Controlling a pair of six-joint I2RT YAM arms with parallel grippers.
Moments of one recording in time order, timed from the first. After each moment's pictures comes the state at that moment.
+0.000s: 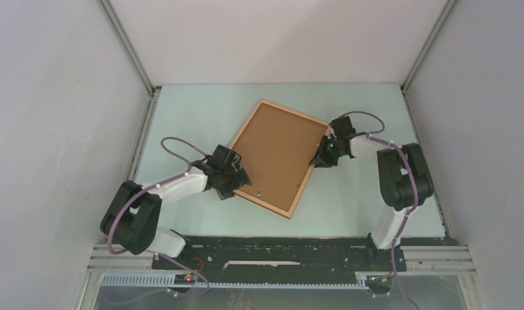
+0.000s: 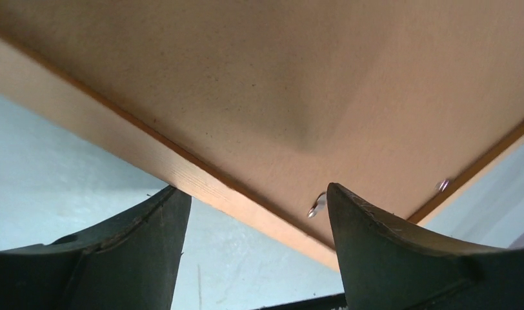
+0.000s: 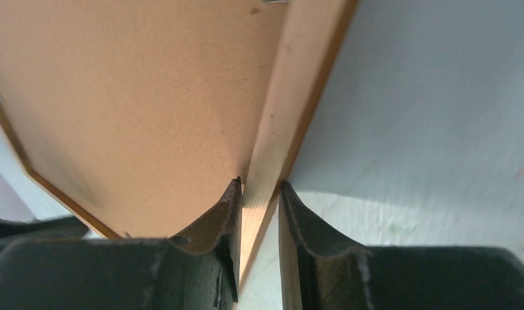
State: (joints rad) left arm -0.55 1.42 0.71 -0.38 0.02 -1.06; right arm 0.22 1.86 1.10 -0.32 -0.38 0.57
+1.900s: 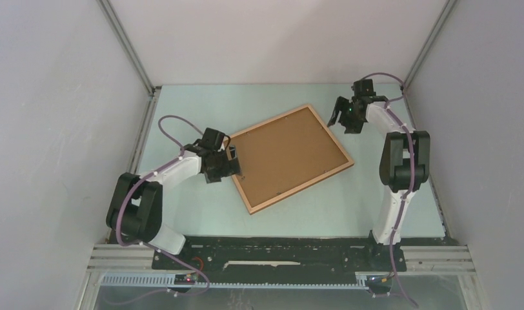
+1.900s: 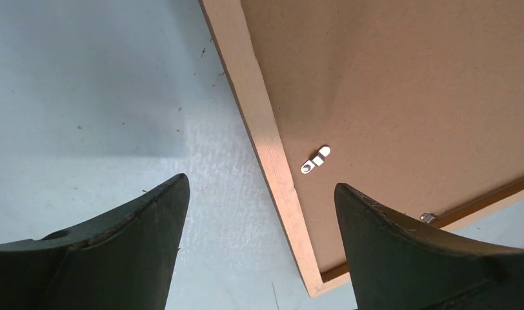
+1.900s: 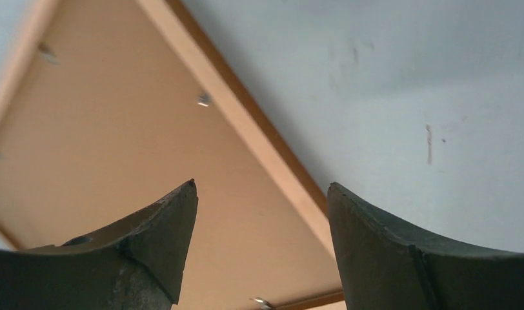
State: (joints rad) left arm -0.36 1.50 0.90 -0.51 0.04 -0.59; right arm 0.05 2.00 1.61 -0.57 -0.20 0.41
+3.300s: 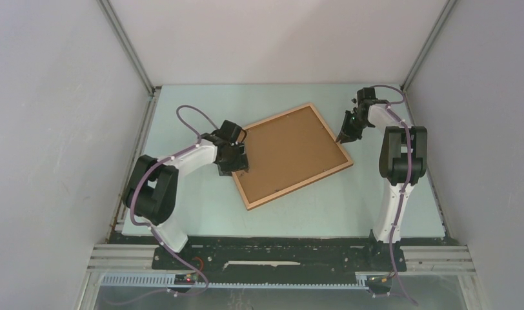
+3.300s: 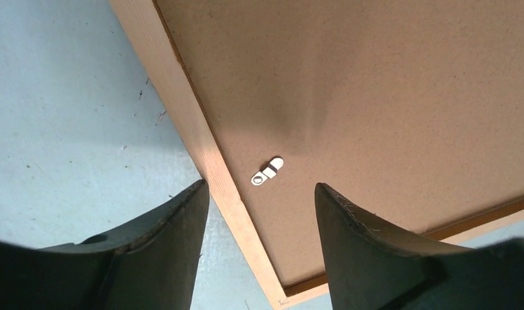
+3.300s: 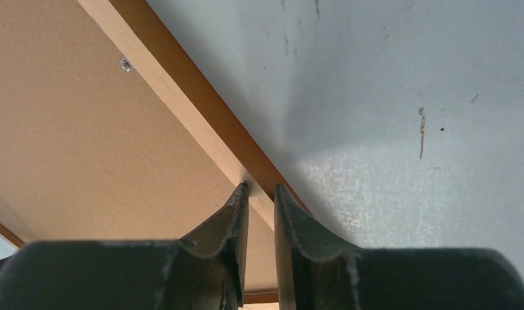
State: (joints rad) left arm -0.45 1.69 1.08 -0.58 -0.02 -0.63; right arm -0.01 2.13 1.63 -0.70 -0.27 0.33
